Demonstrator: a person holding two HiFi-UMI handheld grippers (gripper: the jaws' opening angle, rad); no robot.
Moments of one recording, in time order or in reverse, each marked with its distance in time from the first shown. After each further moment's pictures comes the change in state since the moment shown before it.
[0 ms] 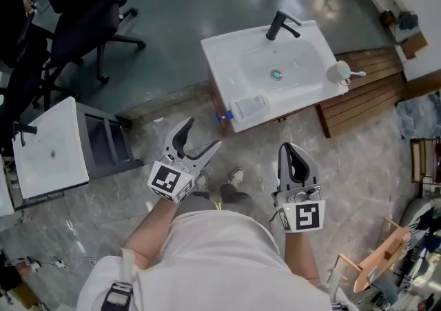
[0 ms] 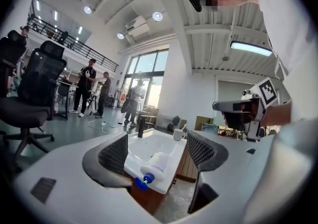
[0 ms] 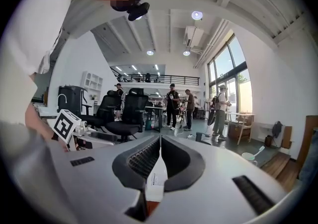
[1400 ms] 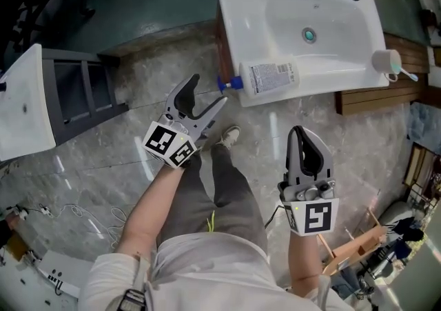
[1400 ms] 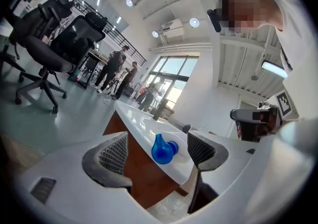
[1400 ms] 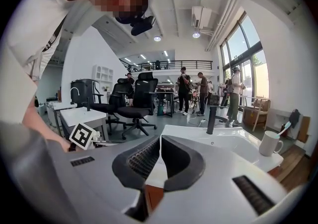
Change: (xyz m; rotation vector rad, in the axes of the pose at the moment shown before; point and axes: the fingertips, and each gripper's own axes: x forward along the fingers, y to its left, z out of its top) left arm 0.082 0.085 -0.175 -0.359 -0.045 0.145; right arm 0.091 -0.015 -0.148 0.016 0.155 0.169
